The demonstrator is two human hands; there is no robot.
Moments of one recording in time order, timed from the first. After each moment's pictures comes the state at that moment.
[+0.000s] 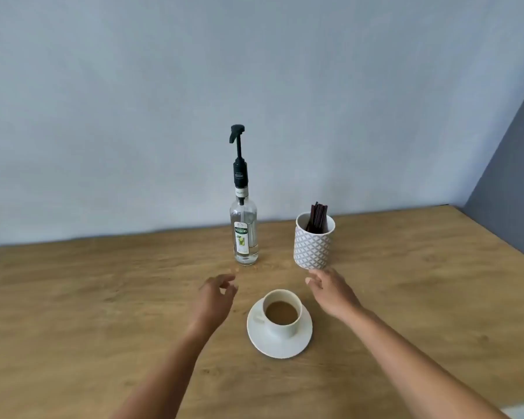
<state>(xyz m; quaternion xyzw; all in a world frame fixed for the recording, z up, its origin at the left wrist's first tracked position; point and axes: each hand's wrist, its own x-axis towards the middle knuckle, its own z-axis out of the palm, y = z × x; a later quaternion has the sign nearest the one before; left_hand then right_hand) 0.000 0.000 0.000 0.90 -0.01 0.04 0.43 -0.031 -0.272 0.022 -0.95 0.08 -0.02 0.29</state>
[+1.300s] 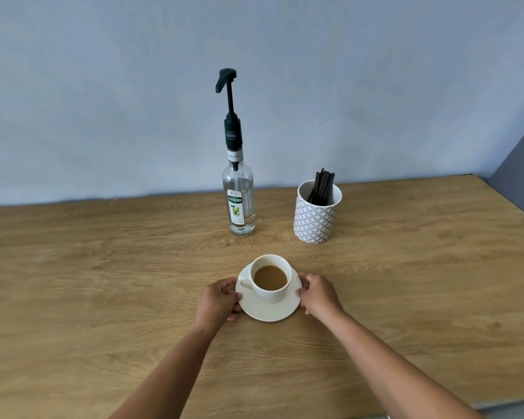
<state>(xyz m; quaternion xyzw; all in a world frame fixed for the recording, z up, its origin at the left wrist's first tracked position) -0.015 -0.026 -0.063 0.78 0.15 -0.14 0.59 -0.022 -0.257 -0.057 -0.90 0.17 0.07 0.40</state>
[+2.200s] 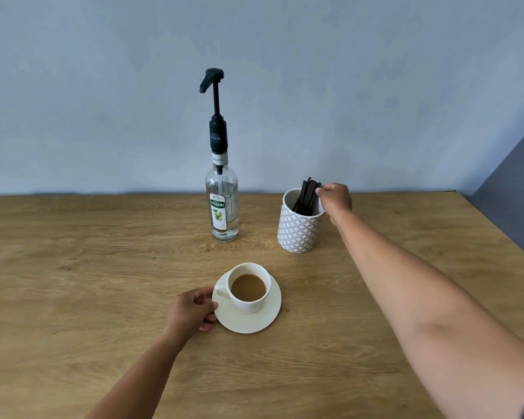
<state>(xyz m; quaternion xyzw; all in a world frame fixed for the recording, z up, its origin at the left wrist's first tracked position) -0.013 -0.024 -0.066 0.73 0.16 -0.15 0.65 0.154 -0.352 0.060 -0.83 0.24 -0.14 0.47</state>
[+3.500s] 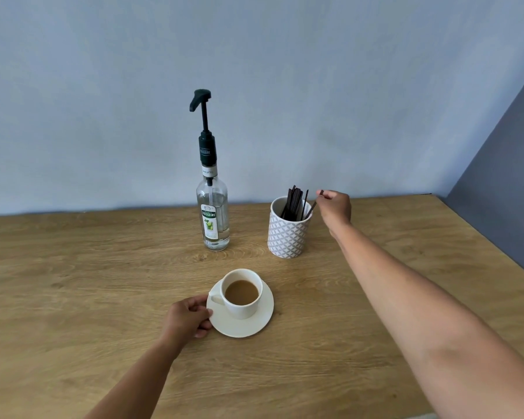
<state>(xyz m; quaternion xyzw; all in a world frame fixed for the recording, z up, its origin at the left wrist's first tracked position) -0.014 -0.022 -0.059 0.73 0.16 -0.16 0.64 0.112 -0.364 0.072 -0.77 0.22 -0.23 0.55</state>
